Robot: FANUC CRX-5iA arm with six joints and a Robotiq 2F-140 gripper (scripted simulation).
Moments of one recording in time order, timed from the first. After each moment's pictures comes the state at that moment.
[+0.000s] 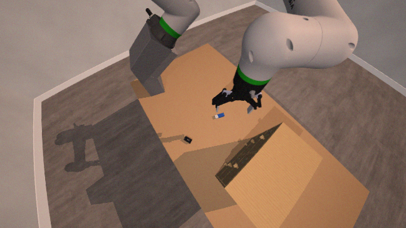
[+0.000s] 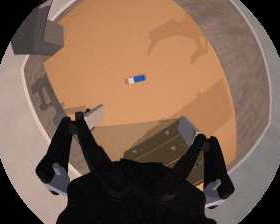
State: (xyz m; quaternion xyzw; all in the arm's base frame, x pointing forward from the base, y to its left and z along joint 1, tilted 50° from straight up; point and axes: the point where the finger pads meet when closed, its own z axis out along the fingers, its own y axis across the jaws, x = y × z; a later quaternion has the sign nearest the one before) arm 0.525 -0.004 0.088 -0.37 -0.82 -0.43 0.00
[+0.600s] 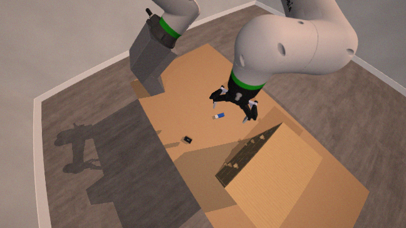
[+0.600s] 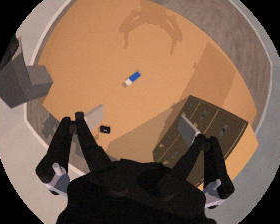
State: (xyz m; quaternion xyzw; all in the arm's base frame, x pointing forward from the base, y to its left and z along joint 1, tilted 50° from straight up) arm 0.526 -0.021 0.071 -0.55 -0.72 -0.42 0.10
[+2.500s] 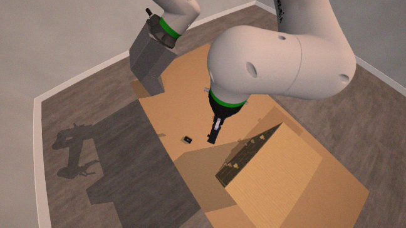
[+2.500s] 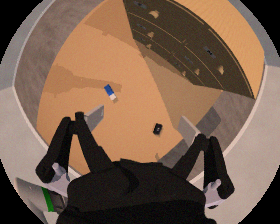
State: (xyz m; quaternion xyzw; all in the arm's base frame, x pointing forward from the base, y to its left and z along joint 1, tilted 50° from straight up) arm 0.529 -0.074 0.020 -0.88 -0.19 -0.25 0.35
